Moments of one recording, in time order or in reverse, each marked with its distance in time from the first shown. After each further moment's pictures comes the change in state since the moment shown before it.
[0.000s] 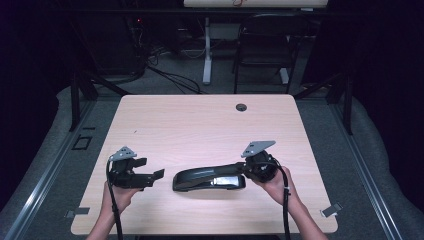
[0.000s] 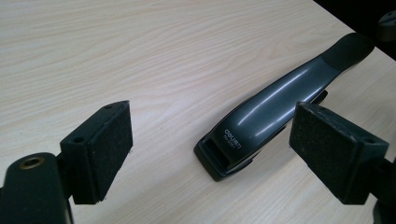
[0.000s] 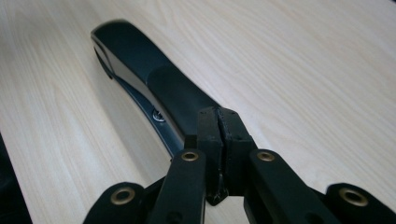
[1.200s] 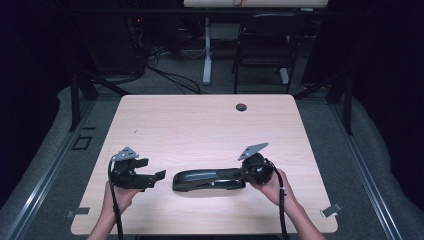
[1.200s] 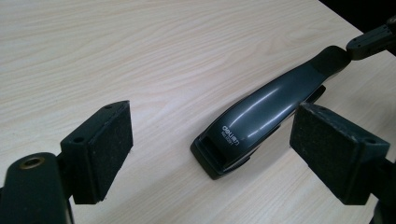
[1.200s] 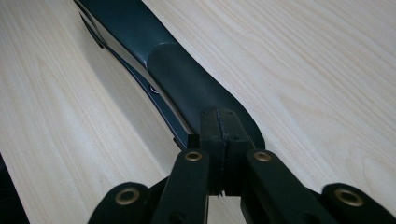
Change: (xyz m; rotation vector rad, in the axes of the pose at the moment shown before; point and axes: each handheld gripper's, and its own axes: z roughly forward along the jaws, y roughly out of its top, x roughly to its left) left arm -0.002 0.000 0.003 0.011 -0.006 0.013; right arm -0.005 -0.014 0.027 0.103 0.039 0.053
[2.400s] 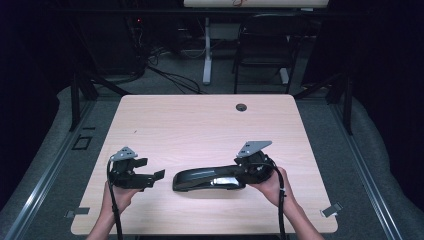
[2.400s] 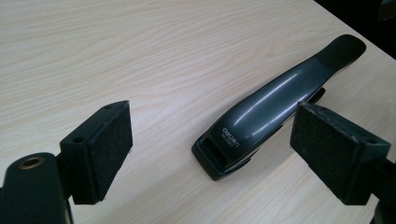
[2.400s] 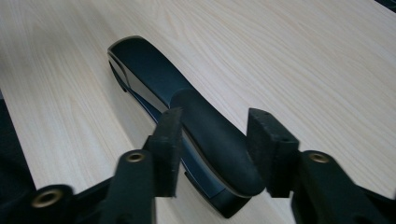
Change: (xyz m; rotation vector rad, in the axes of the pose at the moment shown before) left arm 0.001 0.000 -0.002 -0.009 0.001 -0.004; right arm 0.019 0.020 -0.033 -0.130 -0.032 -0.050
